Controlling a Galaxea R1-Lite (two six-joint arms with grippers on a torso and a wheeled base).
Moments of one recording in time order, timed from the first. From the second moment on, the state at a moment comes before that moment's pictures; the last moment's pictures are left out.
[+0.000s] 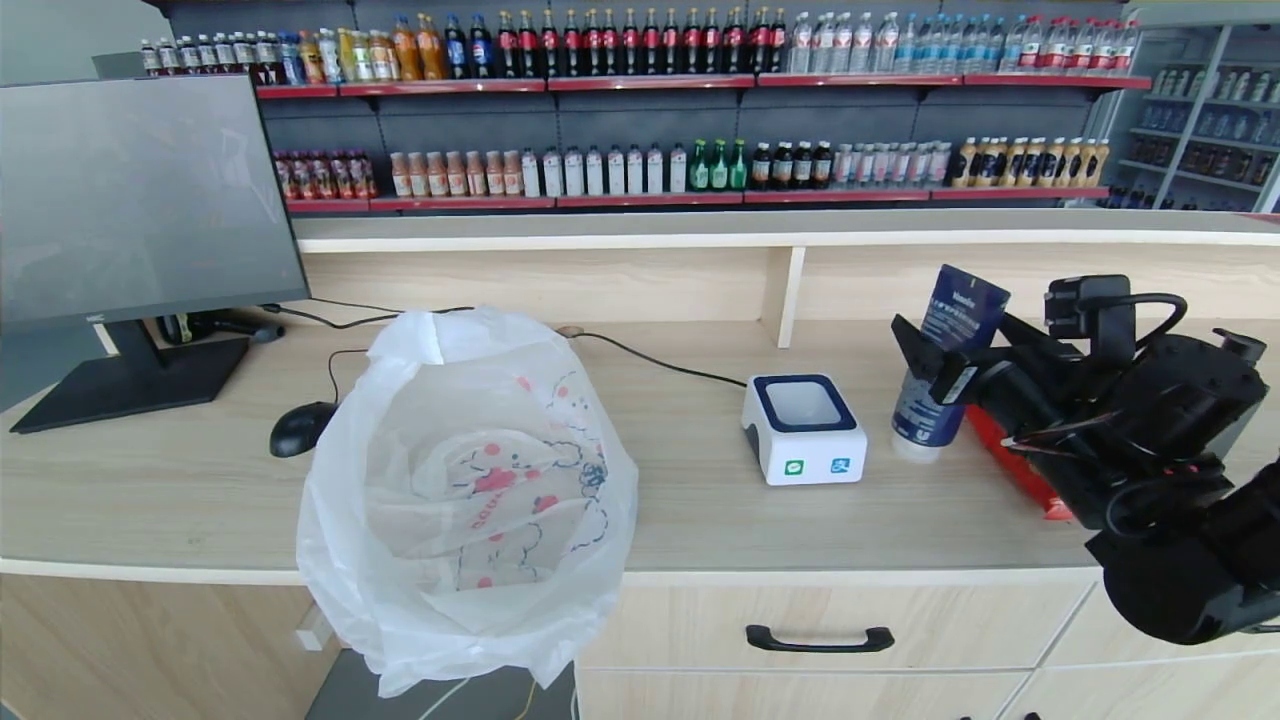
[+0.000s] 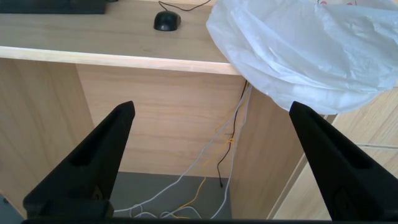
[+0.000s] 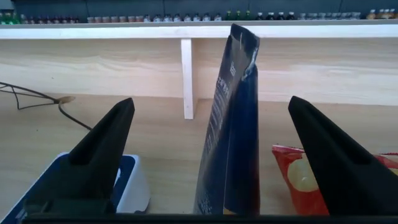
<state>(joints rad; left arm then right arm) 0.00 0.00 0.00 0.00 0.00 0.00 0.18 1.94 -0.62 -1.57 -0.06 -0.02</state>
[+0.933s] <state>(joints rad) 0.00 0.00 0.00 0.00 0.00 0.00 0.17 2.06 -0.62 -1.57 -0.05 0.06</state>
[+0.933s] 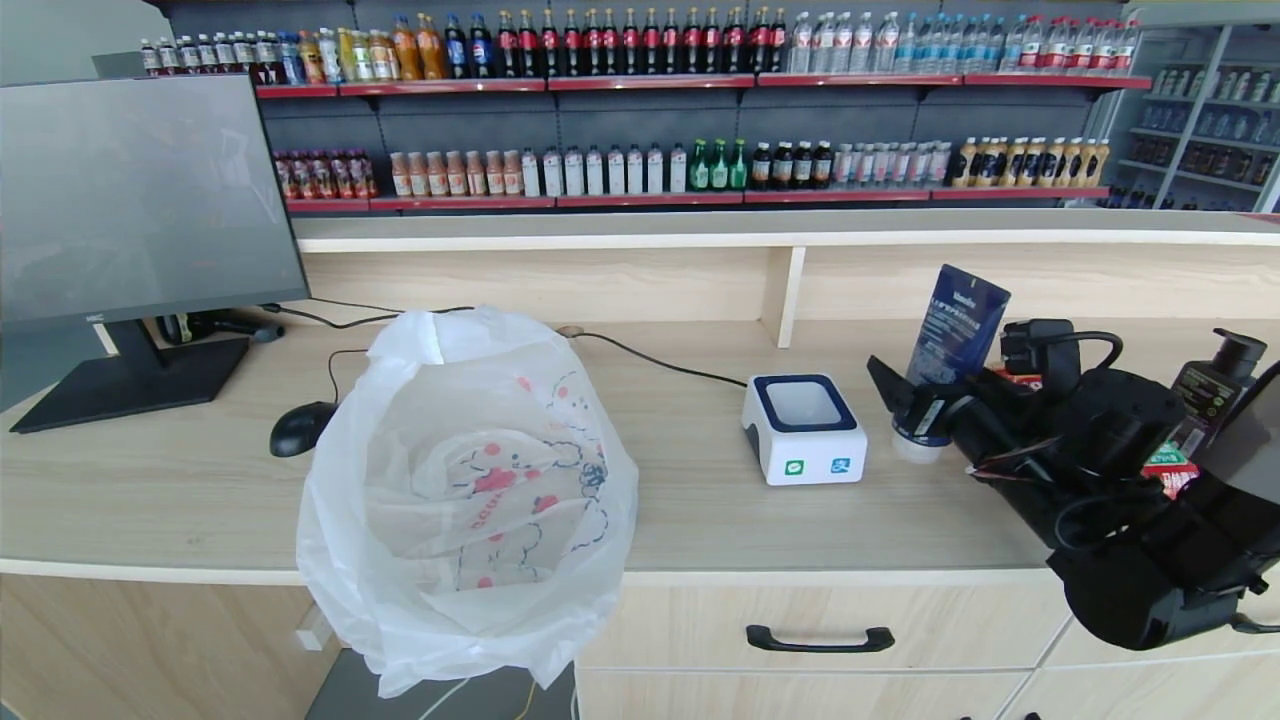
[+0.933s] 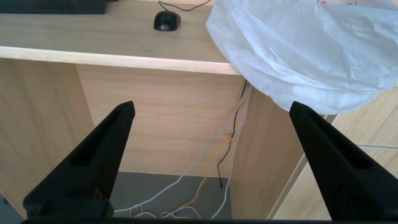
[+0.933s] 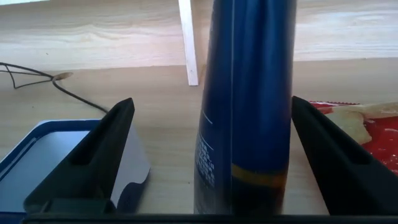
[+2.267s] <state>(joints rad) 0.00 0.00 0.00 0.00 0.00 0.00 0.18 2.07 -0.62 -1.57 -0.05 0.06</state>
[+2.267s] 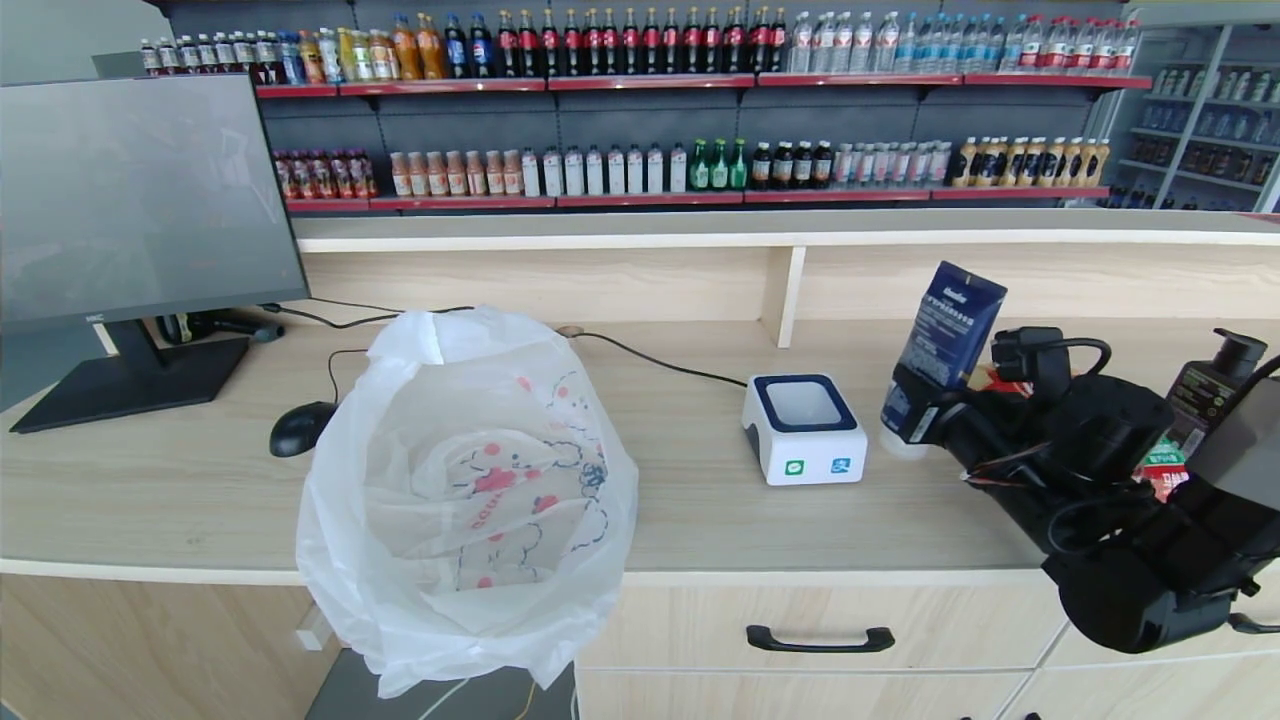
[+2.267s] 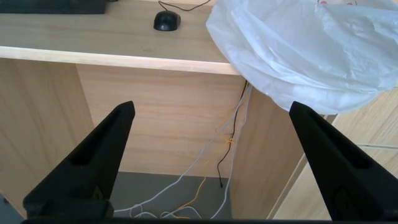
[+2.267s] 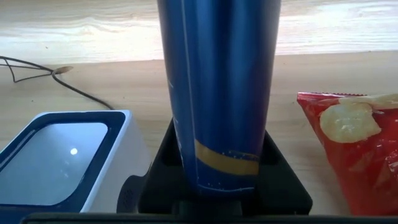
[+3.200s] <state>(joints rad) 0.00 0.00 0.00 0.00 0.00 0.00 0.32 1.73 -0.36 -1.57 -0.04 -0.01</state>
